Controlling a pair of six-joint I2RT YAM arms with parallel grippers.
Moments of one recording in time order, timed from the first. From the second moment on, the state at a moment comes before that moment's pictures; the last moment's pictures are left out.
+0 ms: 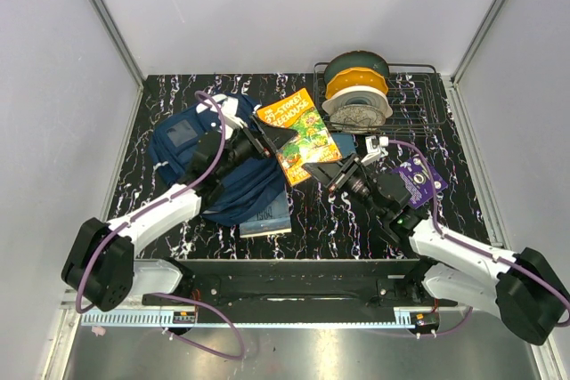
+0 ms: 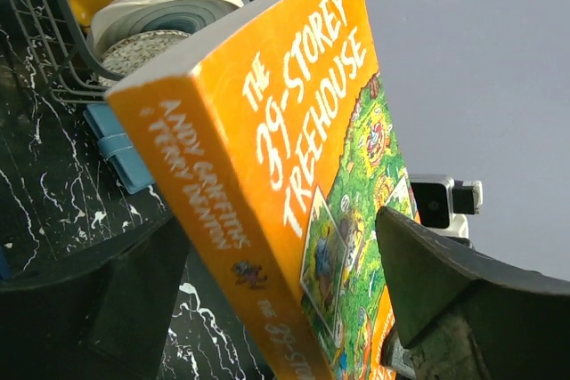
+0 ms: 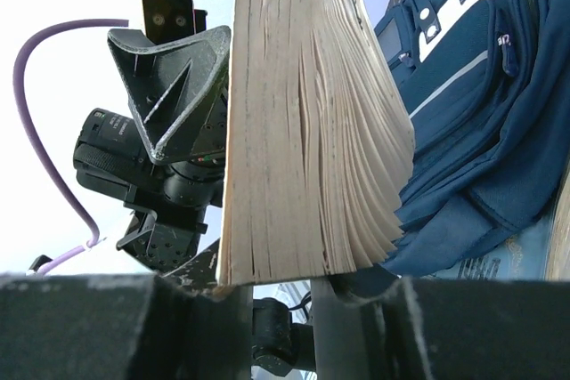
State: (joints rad) left arm -0.54 1.26 0.72 0.56 0.24 -0.96; right arm 0.74 1.02 0.43 0.70 -0.06 1.16
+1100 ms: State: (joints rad) left arm -0.42 1.31 0.80 0.51 0.39 -0.99; right arm 0.73 0.85 0.34 0.63 -0.02 1.22
